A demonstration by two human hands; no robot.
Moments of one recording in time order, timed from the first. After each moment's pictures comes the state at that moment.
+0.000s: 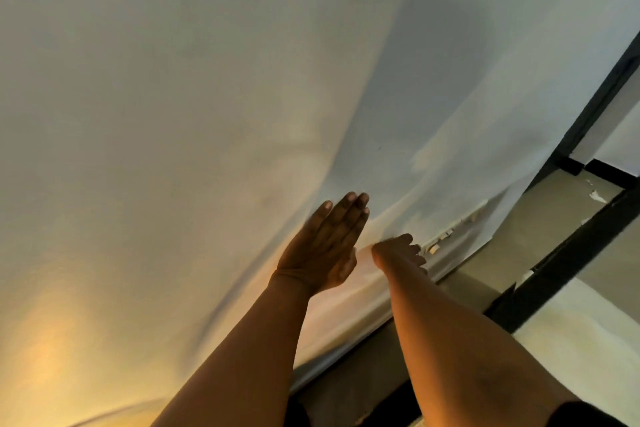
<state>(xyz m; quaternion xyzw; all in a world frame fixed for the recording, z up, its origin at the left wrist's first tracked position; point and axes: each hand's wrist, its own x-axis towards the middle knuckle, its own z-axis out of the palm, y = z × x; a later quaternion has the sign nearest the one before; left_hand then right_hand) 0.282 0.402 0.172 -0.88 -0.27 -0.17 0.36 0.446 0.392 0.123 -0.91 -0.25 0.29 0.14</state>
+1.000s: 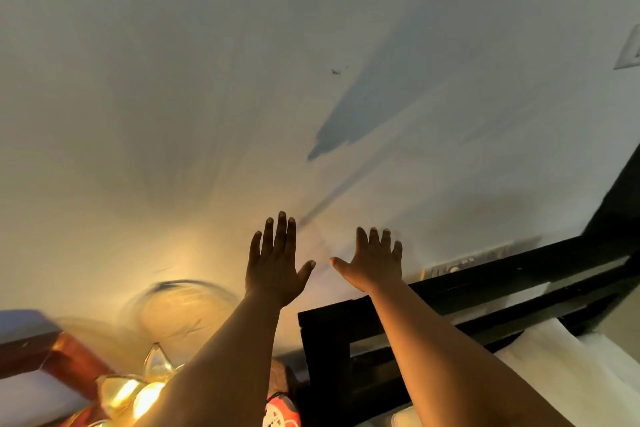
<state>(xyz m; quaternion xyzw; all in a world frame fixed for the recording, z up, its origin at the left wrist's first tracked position) 0.172 0.207 0.225 -0.74 -0.66 -0.06 0.13 0.361 0.226 0.223 -0.72 -0.69 0.10 0.08</state>
